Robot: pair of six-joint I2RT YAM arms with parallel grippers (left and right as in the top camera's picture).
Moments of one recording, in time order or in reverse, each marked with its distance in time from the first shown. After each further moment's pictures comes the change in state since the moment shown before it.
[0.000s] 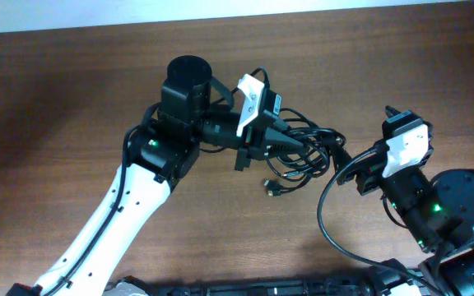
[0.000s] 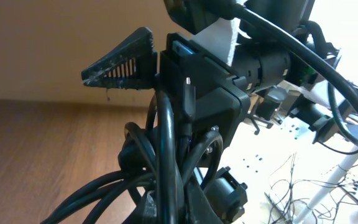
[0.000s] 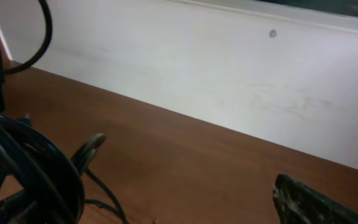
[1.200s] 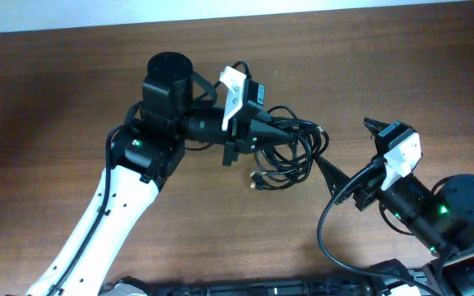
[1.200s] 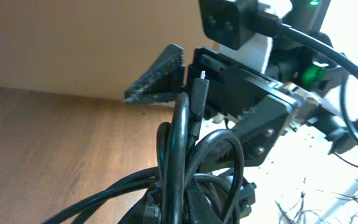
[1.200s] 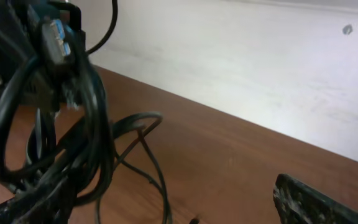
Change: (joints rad) left arm 0.064 -0.025 0.001 -0.051 -0.013 0.000; right arm -0.044 -0.032 -0.012 -0.023 -0.308 0.039
